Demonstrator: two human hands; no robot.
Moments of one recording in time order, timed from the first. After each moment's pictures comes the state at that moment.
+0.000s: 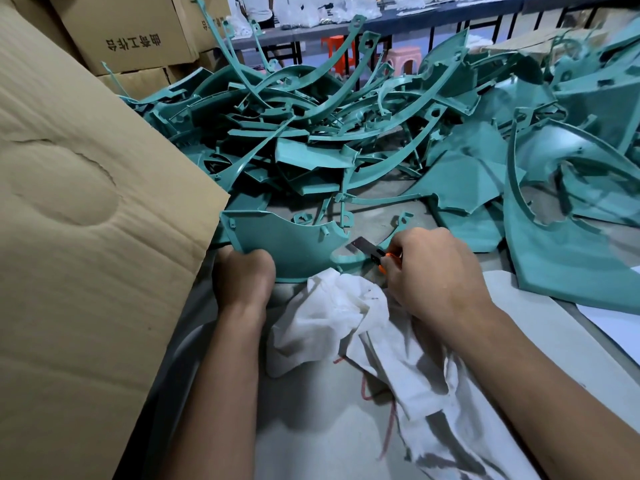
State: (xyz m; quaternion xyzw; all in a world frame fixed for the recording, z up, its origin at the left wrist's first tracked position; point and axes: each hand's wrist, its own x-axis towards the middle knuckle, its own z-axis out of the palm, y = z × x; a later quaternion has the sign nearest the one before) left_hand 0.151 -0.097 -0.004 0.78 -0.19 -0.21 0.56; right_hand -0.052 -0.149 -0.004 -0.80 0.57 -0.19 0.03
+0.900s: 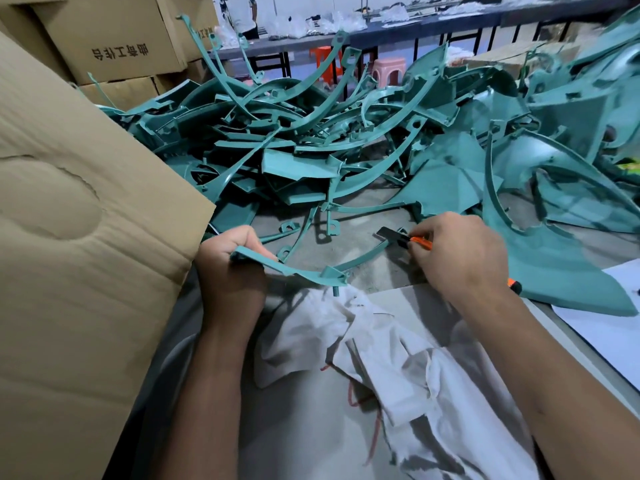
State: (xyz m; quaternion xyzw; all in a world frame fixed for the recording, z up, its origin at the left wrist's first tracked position) left_hand 0.151 -0.089 -0.002 0.62 -0.51 -0.05 0.60; right_hand -0.092 -0.188 -0.005 -0.75 0.63 -0.20 -0.02
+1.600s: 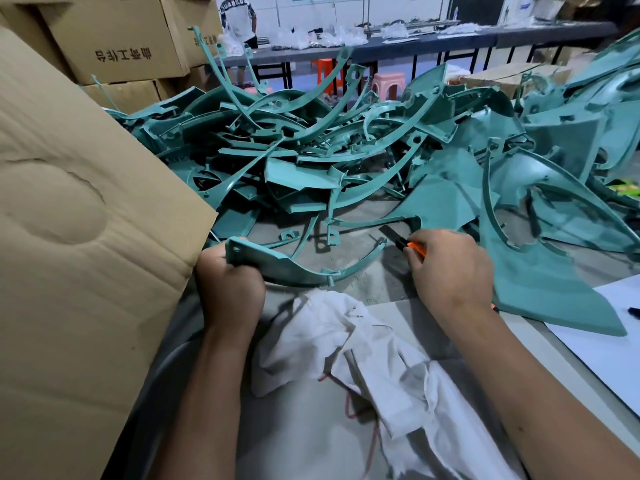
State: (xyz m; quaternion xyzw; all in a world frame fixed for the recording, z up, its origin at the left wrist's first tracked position) left_hand 0.140 -0.092 0.004 0.63 -0.42 -0.03 0.66; right_hand -0.082 -0.187 -0.015 -0.73 0.63 -0.26 -0.06
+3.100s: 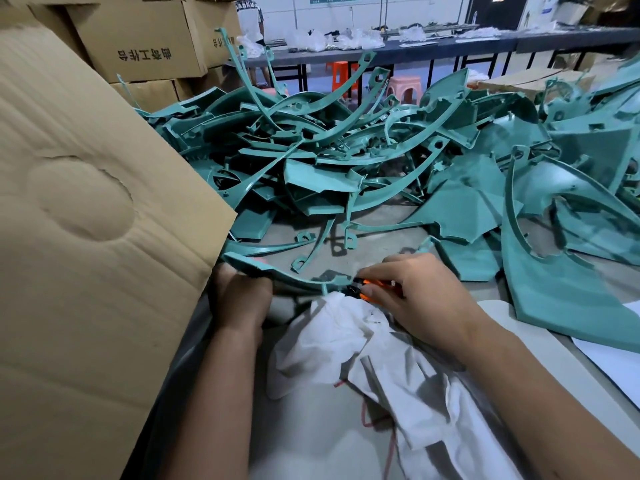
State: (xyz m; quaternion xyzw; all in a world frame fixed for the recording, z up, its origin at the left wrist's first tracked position) left_hand 0.156 -0.096 -0.006 0.68 -0.10 -0.29 0.66; right_hand -0.064 -0.165 -0.011 -0.90 0.34 -0.26 0.11
